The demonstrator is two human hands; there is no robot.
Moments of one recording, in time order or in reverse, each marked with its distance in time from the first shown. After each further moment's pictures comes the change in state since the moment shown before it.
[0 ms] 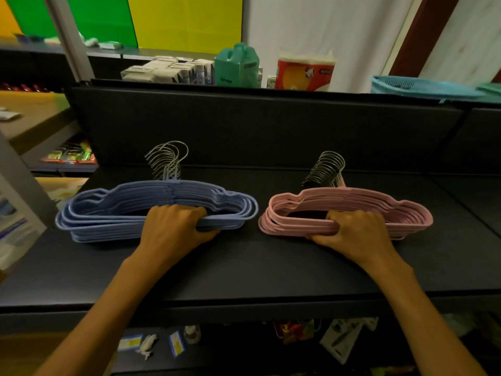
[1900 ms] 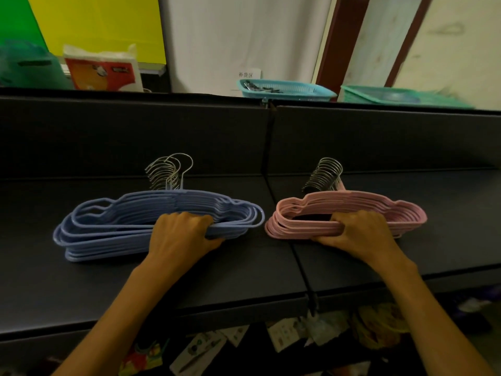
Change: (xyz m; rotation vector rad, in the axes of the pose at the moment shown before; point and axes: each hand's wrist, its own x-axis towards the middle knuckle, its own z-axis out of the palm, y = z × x) left_hand 0.163 0.422 0.074 0.026 -0.022 0.077; right_hand -0.112 0.442 -0.041 -0.070 -0.123 0.103
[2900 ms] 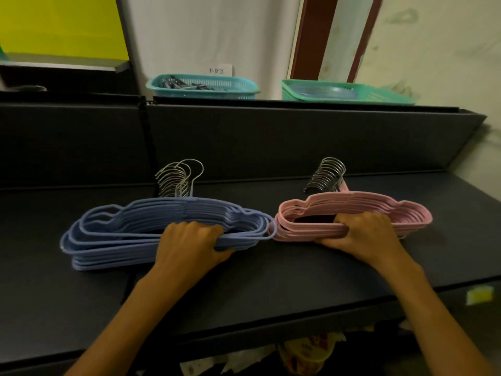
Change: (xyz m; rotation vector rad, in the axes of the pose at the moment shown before) left_hand 0.133 0.251 0.039 -0.058 -0.041 0.055; right_hand -0.013 0.281 0.017 -0.023 0.062 -0.015
